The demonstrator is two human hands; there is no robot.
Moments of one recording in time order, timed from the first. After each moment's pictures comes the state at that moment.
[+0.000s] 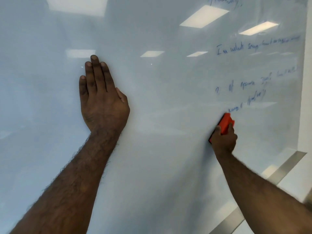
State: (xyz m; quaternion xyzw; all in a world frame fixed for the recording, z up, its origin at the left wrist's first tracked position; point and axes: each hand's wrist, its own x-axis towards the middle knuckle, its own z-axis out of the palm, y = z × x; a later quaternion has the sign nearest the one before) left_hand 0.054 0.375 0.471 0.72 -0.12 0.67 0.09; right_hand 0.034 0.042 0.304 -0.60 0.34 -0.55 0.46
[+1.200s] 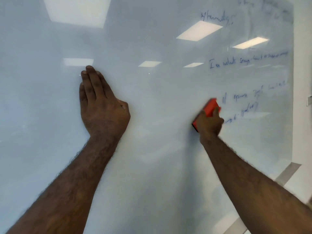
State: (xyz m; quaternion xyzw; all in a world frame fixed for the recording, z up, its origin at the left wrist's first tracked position) left_hand 0.053 0.354 0.484 0.72 -0.10 0.67 0.12; right_hand 0.034 0.072 0.415 -0.60 0.32 -0.56 0.48
